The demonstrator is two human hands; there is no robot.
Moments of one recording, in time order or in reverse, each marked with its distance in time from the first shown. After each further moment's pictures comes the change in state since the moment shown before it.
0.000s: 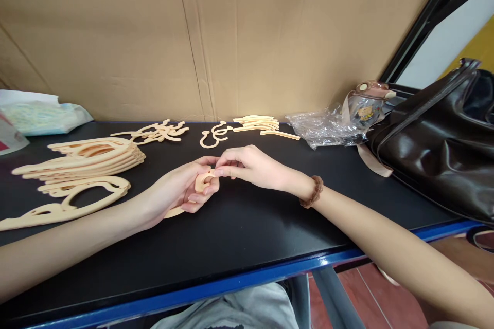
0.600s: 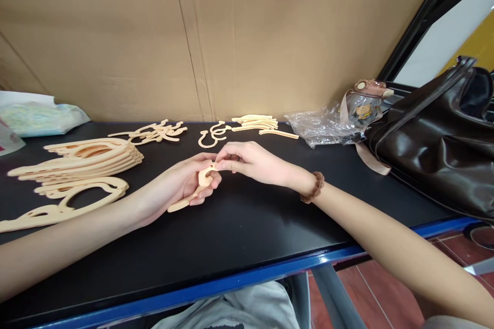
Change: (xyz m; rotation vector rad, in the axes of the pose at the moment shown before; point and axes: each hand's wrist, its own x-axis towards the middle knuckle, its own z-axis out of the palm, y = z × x) left_hand 0.003 0.000 -0.003 -0.007 0.012 0.108; right_hand -0.001 0.001 -0.006 0.035 0.015 -0.010
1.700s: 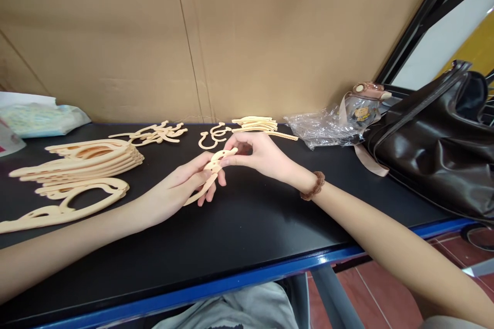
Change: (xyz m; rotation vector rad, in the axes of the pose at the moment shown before) left_hand -0.005 -0.003 -0.004 0.509 -0.066 0.290; right_hand -0.001 0.005 -0.005 0.078 0.239 0.018
